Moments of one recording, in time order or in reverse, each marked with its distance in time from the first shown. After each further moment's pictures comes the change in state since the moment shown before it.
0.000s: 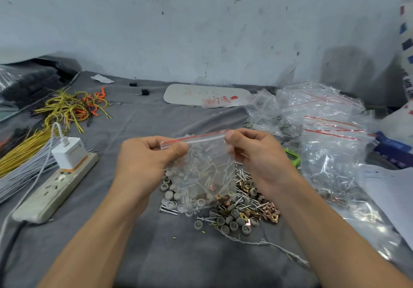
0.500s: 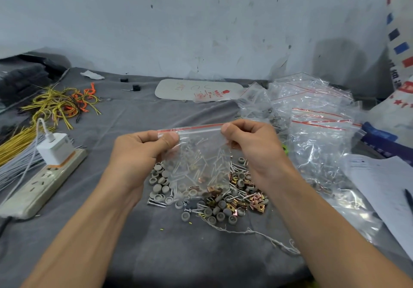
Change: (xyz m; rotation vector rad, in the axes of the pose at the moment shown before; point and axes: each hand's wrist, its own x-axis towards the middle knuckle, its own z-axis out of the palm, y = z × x) left_hand -0.008 0.006 0.014 -0.150 -0.036 -0.130; right_hand -0.004 -0.003 -0.012 -0.096 0.159 -0.056
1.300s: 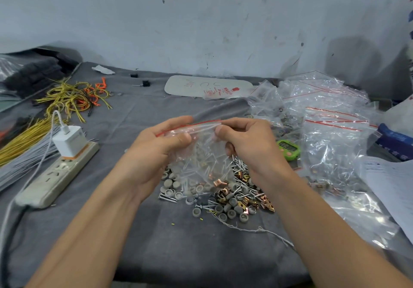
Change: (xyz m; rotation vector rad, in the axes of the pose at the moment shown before) left_hand -0.001 0.005 -0.007 -0.140 -0.249 -0.067; right_hand 0.006 0.009 0.025 -0.137 -0.089 -0.056
